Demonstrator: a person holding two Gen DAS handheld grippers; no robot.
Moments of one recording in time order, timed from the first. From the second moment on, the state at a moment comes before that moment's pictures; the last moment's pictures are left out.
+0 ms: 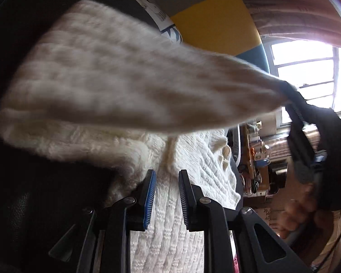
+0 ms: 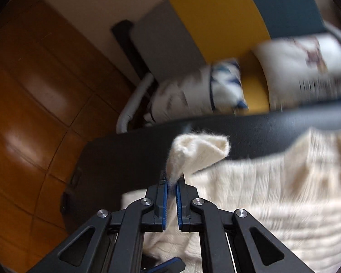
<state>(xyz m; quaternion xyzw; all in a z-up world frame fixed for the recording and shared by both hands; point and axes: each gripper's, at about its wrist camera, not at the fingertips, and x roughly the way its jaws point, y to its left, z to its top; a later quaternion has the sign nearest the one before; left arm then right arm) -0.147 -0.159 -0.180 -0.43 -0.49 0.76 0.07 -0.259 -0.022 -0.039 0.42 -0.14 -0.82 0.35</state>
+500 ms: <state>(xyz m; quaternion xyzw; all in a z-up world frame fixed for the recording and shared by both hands) -0.140 -0.165 -0.184 -0.44 -0.50 0.75 0.03 -0.258 0.128 0.032 0.36 -0.15 -0.89 0.25</state>
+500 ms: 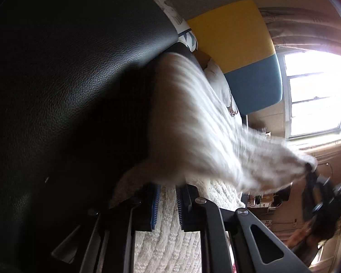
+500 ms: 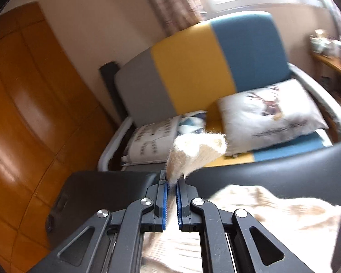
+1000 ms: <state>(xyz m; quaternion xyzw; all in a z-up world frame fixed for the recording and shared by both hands) -0.134 -0.153 -0.170 -0.45 -0.44 0.78 0.03 -0.210 0.324 -0.117 0.43 -0.28 -0.85 0.09</state>
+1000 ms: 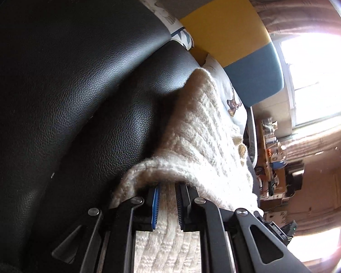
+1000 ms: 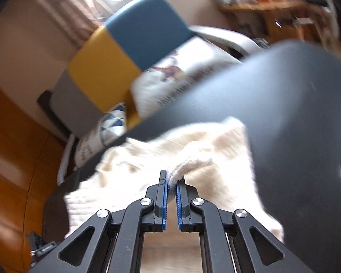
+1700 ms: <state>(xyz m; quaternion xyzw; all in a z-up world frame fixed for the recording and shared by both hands) -0.142 -0.151 -0.172 -0.44 -0.50 0.75 0.02 -0.219 0.337 -0.151 0.42 -0.37 -0.82 0.09</state>
